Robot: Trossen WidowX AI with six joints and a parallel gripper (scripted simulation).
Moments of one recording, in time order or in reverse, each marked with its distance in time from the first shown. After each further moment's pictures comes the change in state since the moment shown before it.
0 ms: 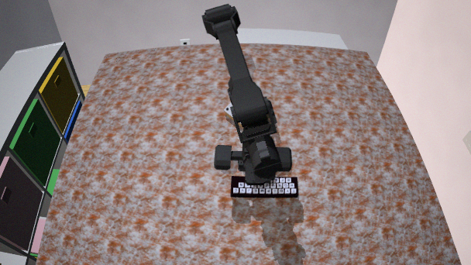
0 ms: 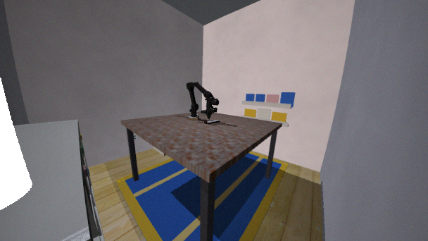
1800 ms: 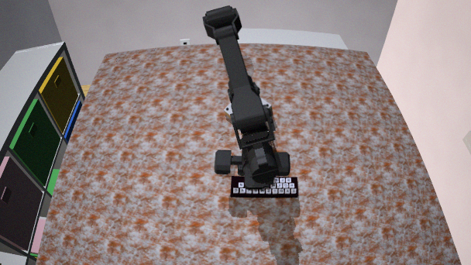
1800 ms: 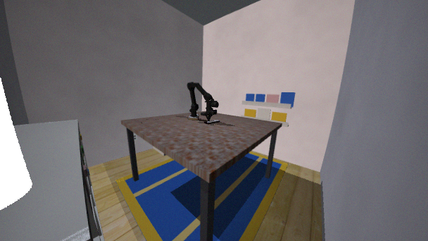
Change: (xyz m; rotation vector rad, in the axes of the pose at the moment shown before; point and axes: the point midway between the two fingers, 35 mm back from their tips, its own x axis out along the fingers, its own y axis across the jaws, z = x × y) arm 0.022 -0.001 -0.002 0.000 0.006 -0.002
